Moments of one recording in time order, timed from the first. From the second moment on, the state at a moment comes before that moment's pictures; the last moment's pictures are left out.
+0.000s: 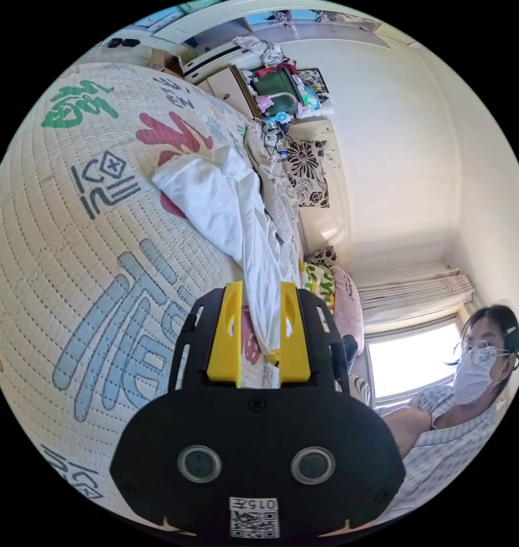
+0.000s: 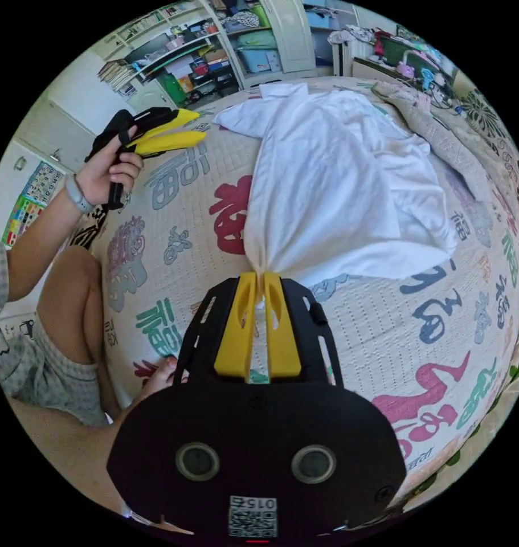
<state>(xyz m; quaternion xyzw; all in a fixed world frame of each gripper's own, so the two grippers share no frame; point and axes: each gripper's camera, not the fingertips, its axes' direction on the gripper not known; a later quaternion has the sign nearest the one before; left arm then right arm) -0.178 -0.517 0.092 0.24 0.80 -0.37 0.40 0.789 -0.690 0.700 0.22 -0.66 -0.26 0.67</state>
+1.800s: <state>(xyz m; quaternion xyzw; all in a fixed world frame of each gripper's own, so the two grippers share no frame) -0.469 -0.239 -0.013 0.49 0.69 -0.46 0.28 1.150 -0.641 0.657 0.40 -0.70 0.13 0.57</state>
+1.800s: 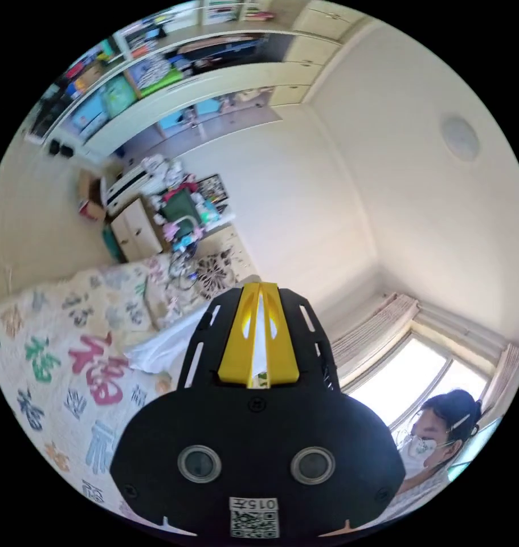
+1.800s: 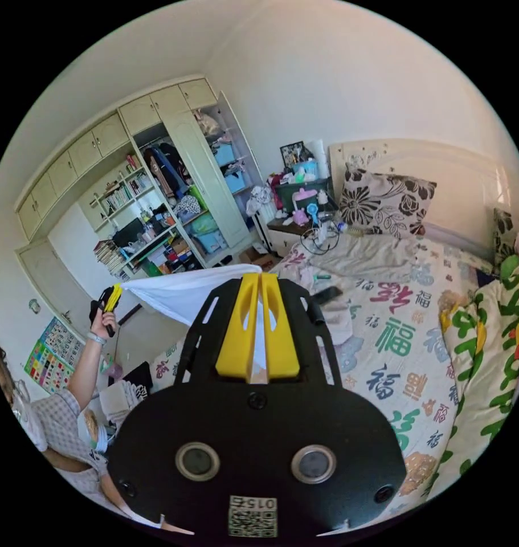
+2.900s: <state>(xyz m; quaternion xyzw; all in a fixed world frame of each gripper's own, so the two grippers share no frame) -0.204 -0.254 -0.006 -0.01 0.70 -0.08 0.71 0.753 -0.568 0.677 0.09 -0.69 -0.21 0.69</state>
